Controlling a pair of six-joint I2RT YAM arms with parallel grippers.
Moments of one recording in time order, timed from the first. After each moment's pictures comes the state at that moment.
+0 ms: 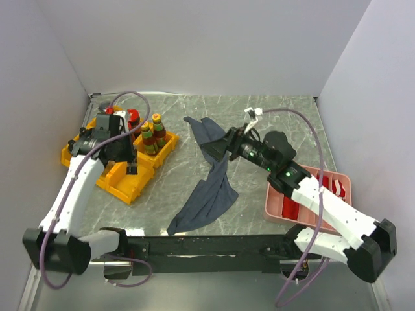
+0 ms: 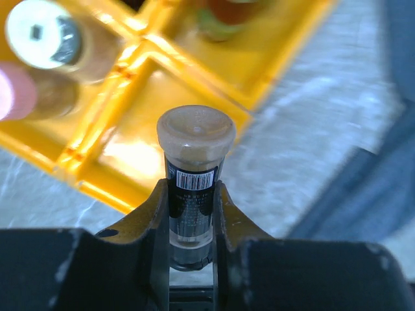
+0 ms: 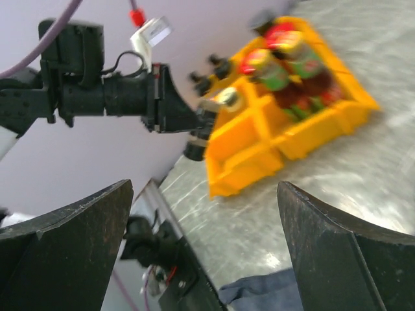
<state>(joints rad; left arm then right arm) -0.13 1.20 1.18 -0.90 -0.04 -0.26 0.67 1.02 0.83 0.18 -0.24 0.72</state>
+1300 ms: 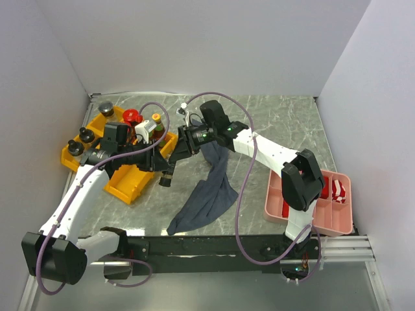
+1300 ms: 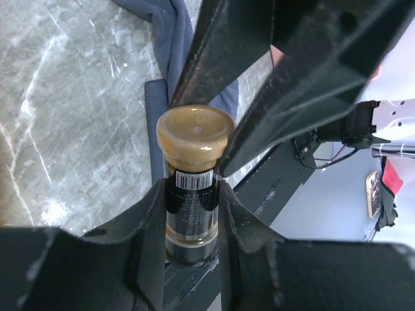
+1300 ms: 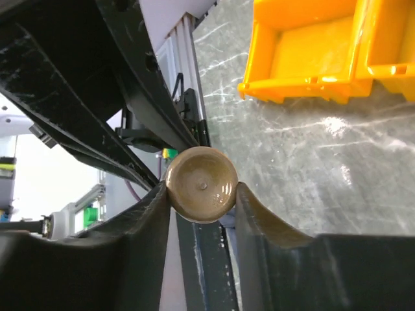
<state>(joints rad) -0.21 1.10 1.01 -0.70 0.73 -0.20 0.71 1.85 1.53 -0.23 -0.93 0.40</state>
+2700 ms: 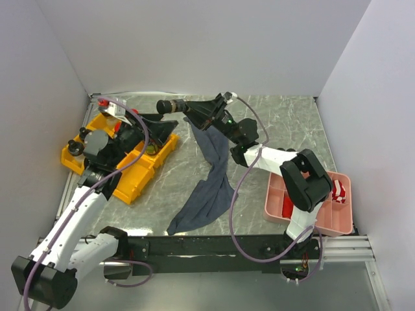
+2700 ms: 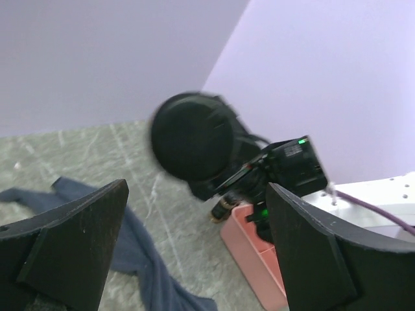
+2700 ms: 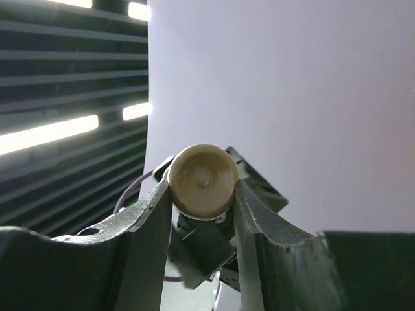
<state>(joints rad) -0.30 0.90 0.85 0.29 0.41 -0.58 0.59 1.80 1.09 1.25 -0.41 1.87</state>
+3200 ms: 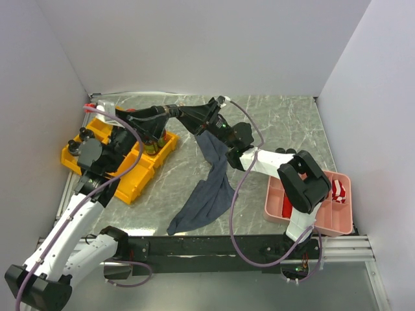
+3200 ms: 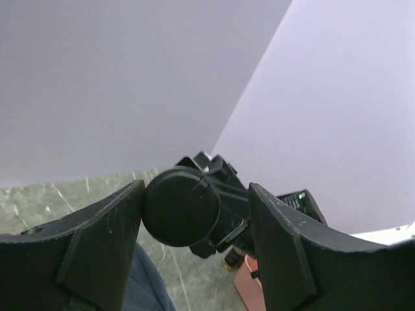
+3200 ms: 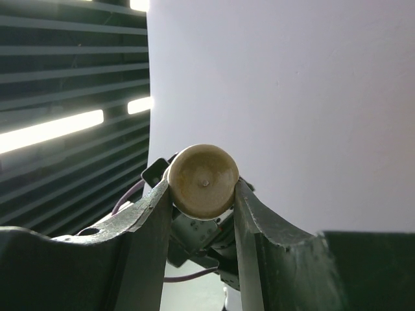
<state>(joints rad) -0.38 0.84 0.85 0.37 0.22 -0.54 0.66 1.80 1.09 1.26 -0.38 1.88</state>
